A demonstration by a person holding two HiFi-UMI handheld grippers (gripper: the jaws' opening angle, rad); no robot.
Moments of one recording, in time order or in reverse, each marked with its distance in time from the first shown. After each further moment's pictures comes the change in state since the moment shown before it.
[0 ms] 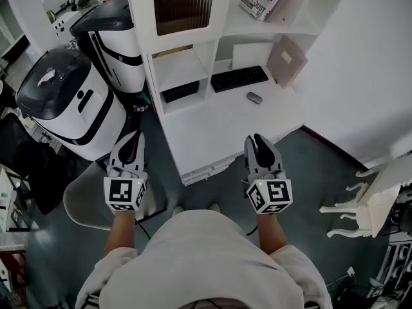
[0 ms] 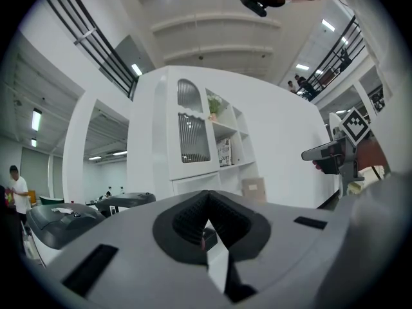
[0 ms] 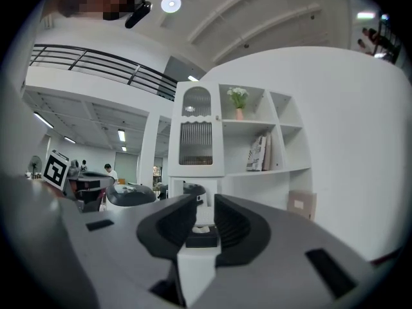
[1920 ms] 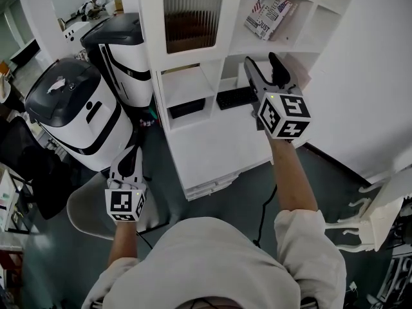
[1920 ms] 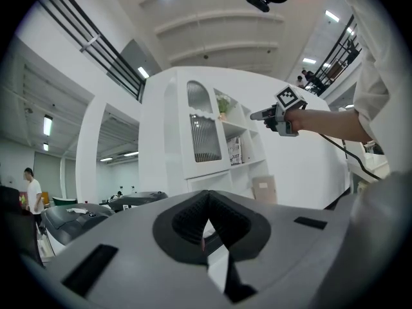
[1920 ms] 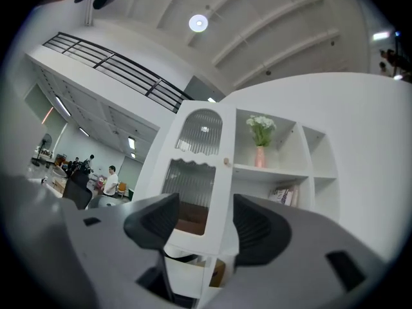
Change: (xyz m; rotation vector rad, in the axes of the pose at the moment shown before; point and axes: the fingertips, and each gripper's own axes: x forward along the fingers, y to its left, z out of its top) left arm -0.019 0.024 -0.001 0.003 0.016 0.091; right arm 0.152 -0.022 0.201 -0.187 -0.217 0.071
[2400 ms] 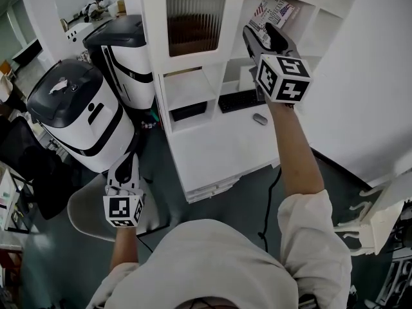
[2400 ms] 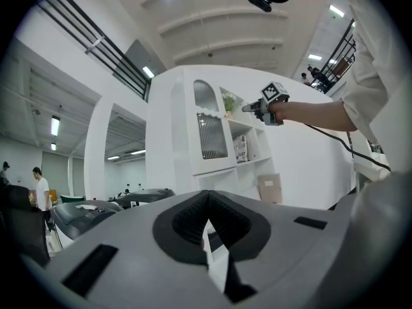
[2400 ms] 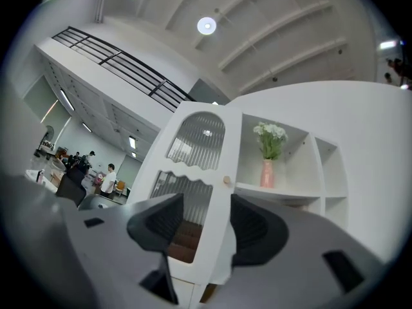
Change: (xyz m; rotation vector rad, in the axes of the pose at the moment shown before) left arm -0.016 0.014 -0.008 -0.010 0.019 0.056; right arm 0.067 -0.013 0.051 -0.061 -0.036 0.004
